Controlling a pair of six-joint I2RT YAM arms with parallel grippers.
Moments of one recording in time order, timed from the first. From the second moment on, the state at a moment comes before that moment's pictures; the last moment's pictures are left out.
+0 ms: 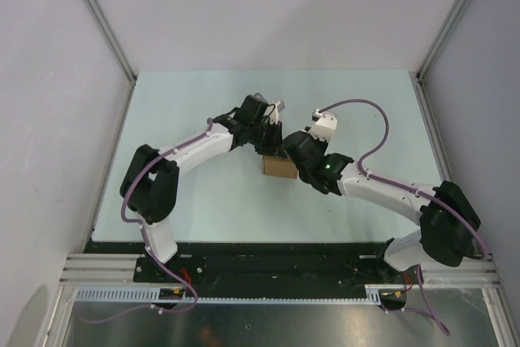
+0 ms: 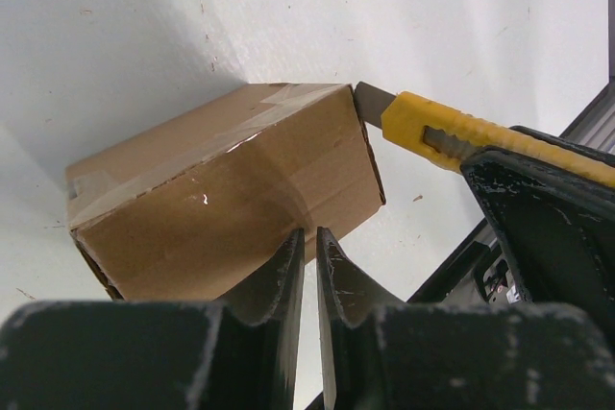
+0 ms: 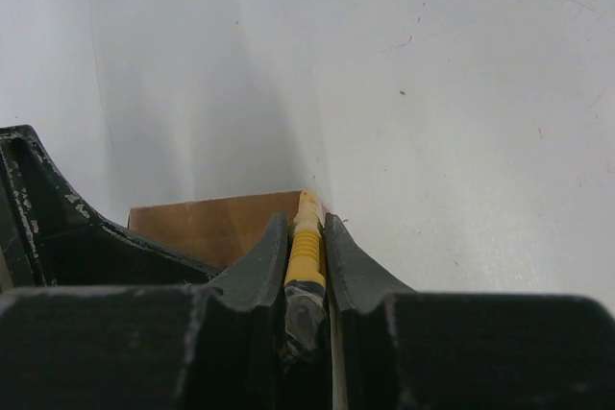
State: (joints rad) left arm -0.64 1.82 1.36 -0.41 0.40 -0.44; right arm 0.88 1.44 1.02 -0.27 0.83 0.82
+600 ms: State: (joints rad) left arm -0.64 1.83 1.36 -0.40 0.42 -0.45; right arm 0.89 1.49 1.03 -0.23 0.86 0.79
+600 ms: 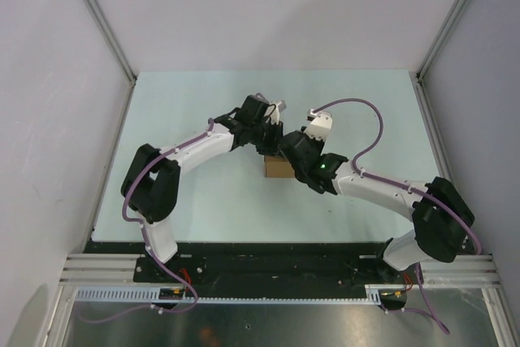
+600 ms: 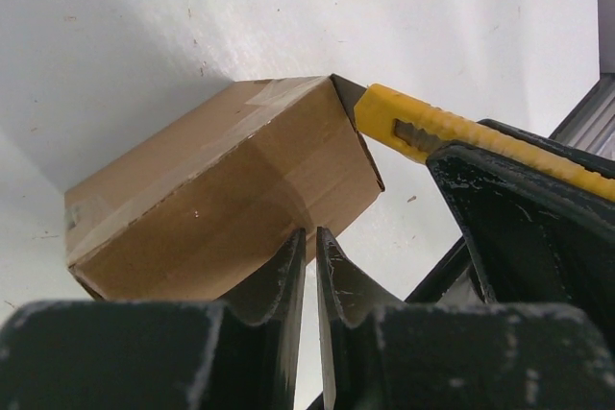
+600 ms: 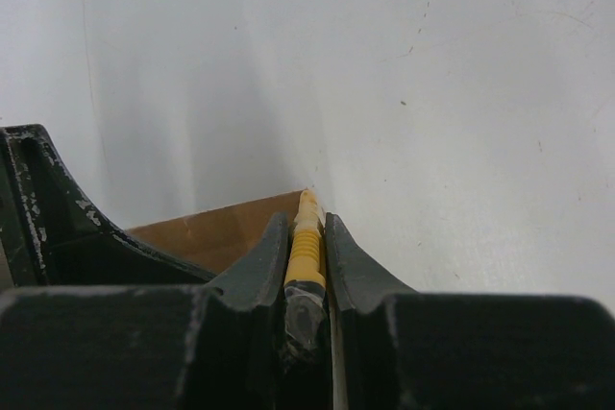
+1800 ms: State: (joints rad) left arm -0.64 1.78 1.46 -0.49 0.40 -0.46; right arm 0.56 1.11 0.90 -0.46 0.56 0.89
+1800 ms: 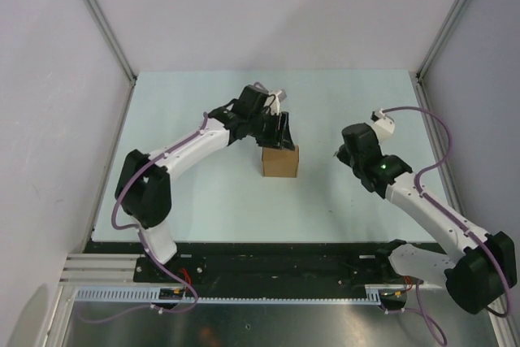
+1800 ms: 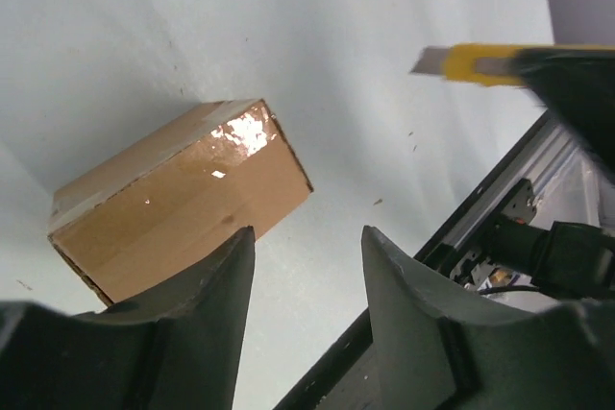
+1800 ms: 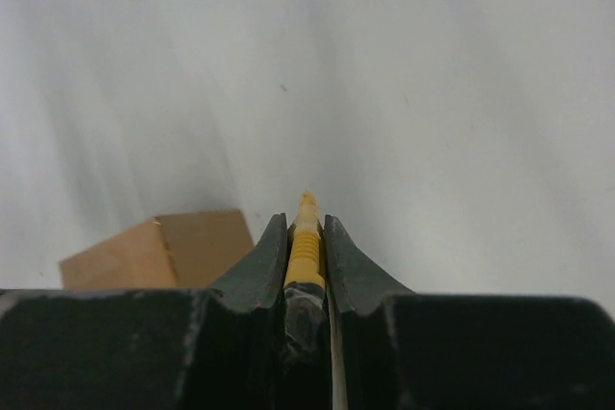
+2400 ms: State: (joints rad) left arm -0.56 1.58 1.38 -0.49 0.24 -0.46; right arm 0.21 1.42 0.68 -0.14 -0.19 0.89
